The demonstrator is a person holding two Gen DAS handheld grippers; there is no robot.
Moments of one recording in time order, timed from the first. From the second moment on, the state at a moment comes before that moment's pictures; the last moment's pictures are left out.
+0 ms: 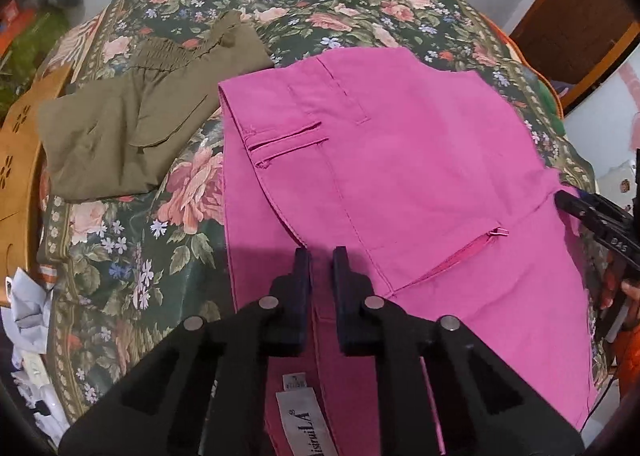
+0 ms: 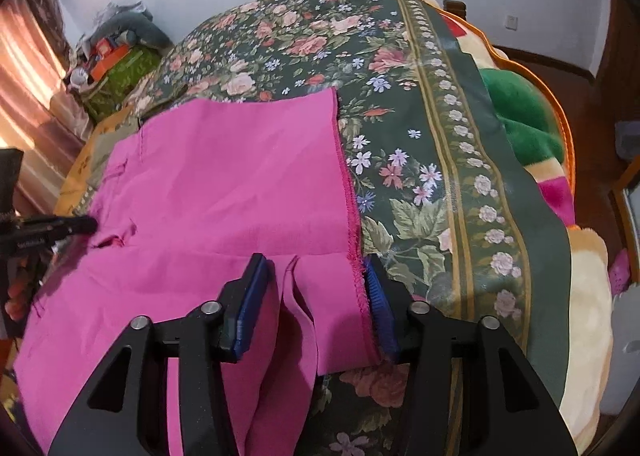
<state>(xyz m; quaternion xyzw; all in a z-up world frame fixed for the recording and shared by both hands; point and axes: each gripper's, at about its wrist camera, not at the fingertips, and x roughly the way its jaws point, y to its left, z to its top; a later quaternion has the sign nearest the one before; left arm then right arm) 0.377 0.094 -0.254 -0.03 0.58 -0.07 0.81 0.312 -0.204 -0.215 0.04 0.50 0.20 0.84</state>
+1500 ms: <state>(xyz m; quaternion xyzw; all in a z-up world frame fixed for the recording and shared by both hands) 0.377 0.135 -0.171 -0.01 0.45 0.01 0.89 0.323 -0.216 -0.140 0.03 0.41 0.17 0.90</state>
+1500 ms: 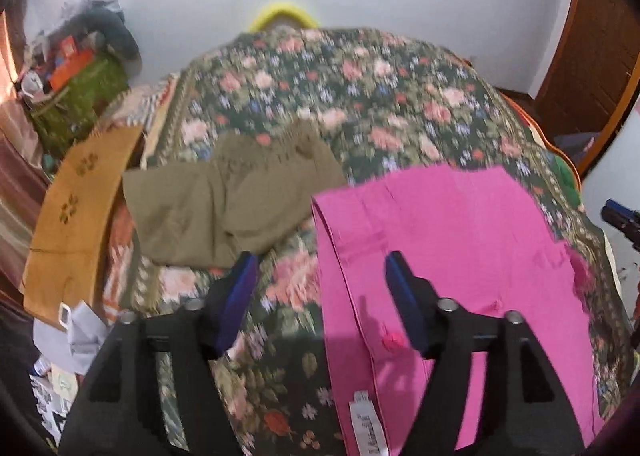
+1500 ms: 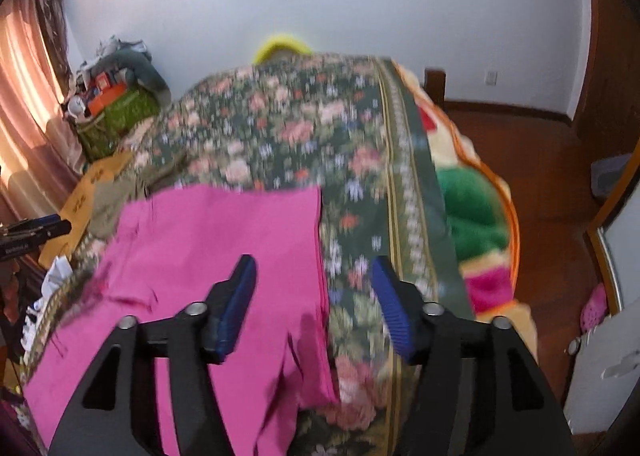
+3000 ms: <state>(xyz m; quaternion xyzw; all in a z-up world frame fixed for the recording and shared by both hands) 0.469 0.145 -0.241 -0.06 0.49 -0.03 0.87 0.464 -0.136 -0.226 -0.08 0.49 0.18 0.85</state>
